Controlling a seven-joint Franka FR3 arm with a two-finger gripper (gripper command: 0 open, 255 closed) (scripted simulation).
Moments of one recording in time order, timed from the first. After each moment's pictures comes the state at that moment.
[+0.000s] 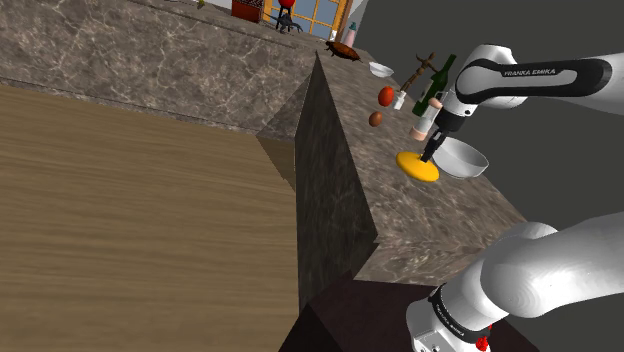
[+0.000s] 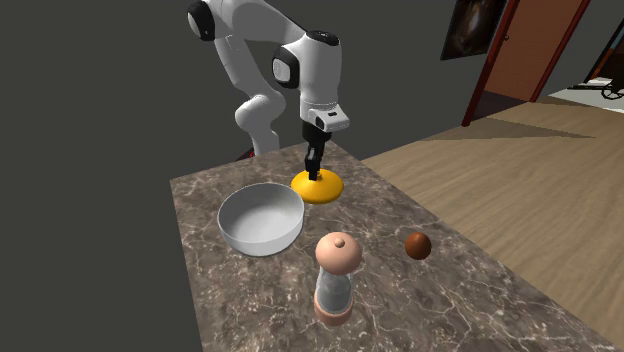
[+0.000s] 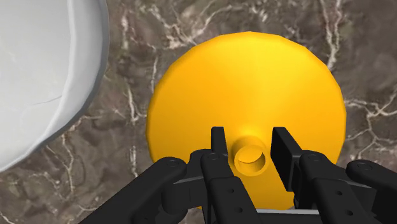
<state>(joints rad) -0.05 -0.44 -0.54 -2.40 -0.27 1.96 -0.59</state>
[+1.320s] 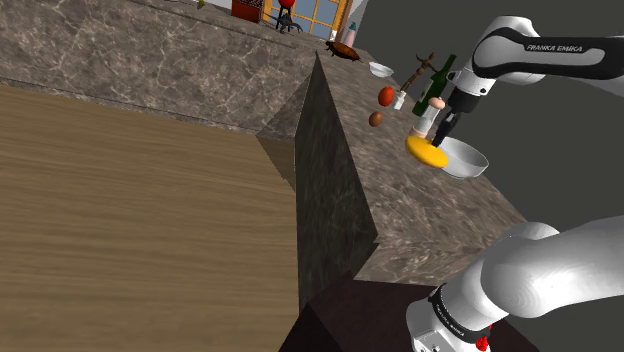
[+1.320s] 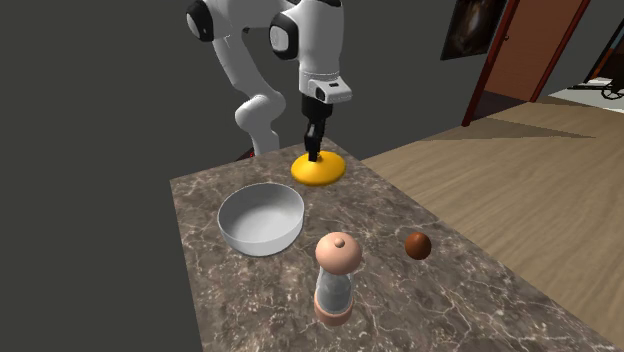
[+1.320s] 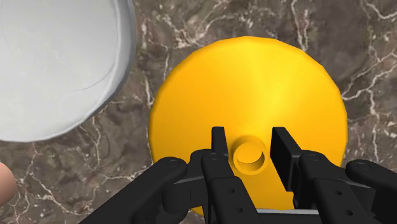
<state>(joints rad) -0.05 -0.48 -0.51 -2.27 -0.26 1.80 -0.59</state>
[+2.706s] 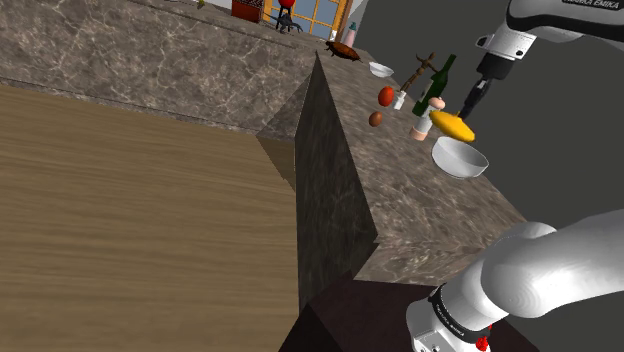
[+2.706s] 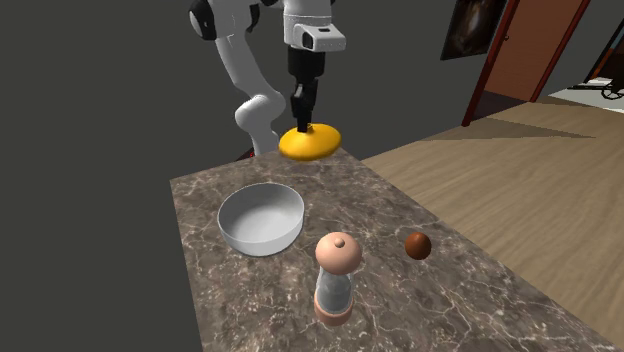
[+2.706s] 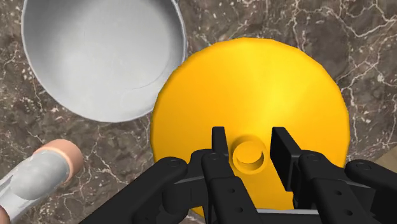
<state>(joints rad) -0.04 -0.41 -0.54 -1.95 -0.24 1.55 -0.69</state>
